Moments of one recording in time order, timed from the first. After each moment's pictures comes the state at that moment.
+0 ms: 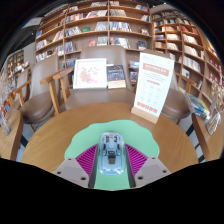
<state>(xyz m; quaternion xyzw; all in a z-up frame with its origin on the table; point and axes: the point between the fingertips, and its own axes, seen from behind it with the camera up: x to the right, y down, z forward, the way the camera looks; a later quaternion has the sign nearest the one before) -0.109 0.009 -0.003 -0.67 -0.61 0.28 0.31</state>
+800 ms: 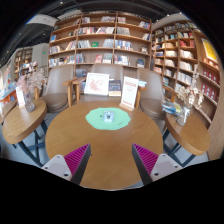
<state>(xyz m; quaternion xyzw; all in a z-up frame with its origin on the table) 0.185 0.012 0.098 -0.61 -0.62 0.31 0.38</state>
